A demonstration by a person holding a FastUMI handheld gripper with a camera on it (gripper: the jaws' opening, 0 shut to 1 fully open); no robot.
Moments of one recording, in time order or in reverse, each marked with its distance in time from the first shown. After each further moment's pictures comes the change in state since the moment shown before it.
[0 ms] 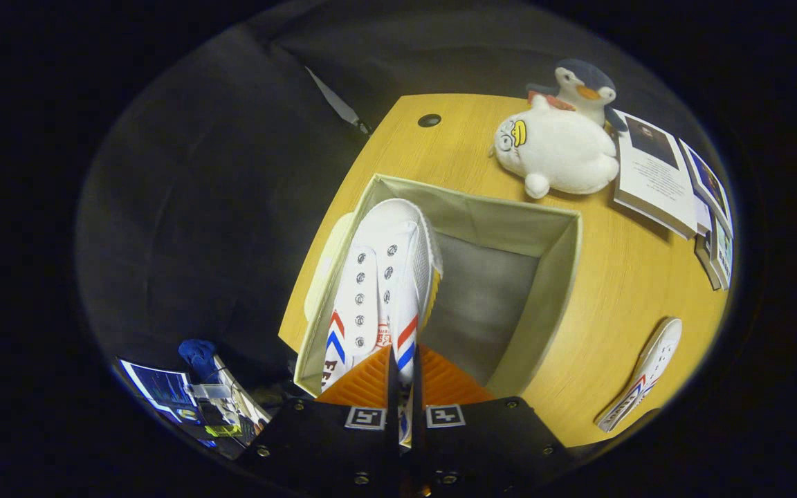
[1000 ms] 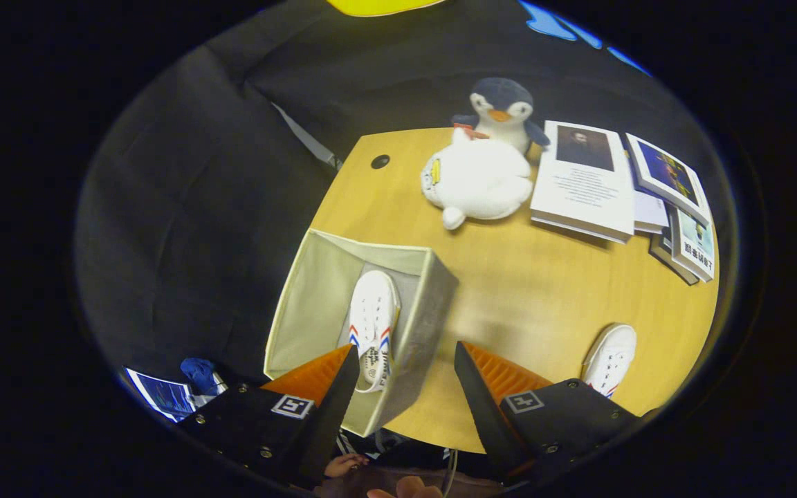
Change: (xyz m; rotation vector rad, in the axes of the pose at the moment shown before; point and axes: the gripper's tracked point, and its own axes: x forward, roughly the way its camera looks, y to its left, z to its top) arm -0.093 -0.124 0.010 0.087 -0.163 -0.038
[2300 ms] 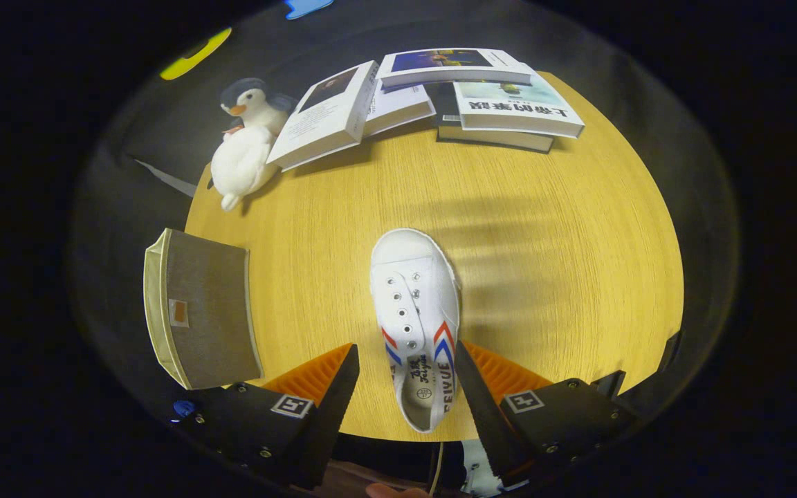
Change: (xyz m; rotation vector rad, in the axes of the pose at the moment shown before) arm -0.027 -0.257 -0.137 0.359 0.040 -0.248
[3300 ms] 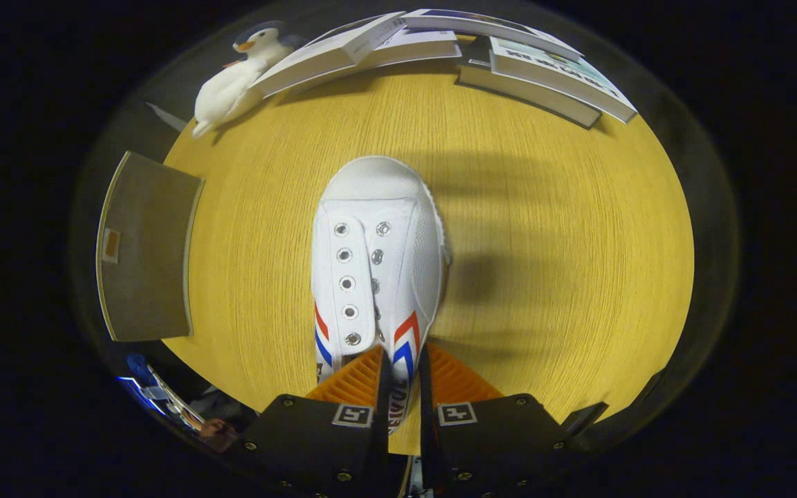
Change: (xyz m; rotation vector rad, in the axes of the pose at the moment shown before) arm 0.064 -0.039 -0.027 -0.181 0.136 -0.089
